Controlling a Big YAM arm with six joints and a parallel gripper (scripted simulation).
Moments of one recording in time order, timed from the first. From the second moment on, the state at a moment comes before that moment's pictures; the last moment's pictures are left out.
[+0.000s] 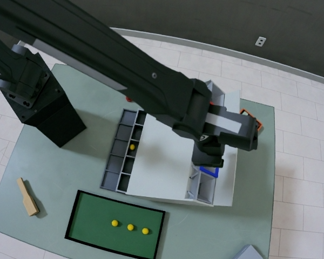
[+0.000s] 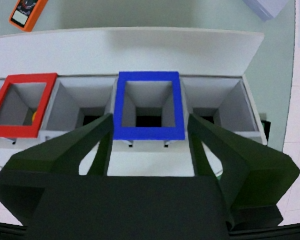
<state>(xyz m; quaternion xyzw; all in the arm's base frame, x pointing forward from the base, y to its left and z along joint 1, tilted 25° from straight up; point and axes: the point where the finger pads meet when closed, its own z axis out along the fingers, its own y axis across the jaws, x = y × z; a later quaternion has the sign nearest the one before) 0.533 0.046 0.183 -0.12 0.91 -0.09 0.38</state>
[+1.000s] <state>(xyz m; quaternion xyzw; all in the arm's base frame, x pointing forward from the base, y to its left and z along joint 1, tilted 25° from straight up) 0.531 0.047 0.180 -0.12 0.91 -0.09 0.38</state>
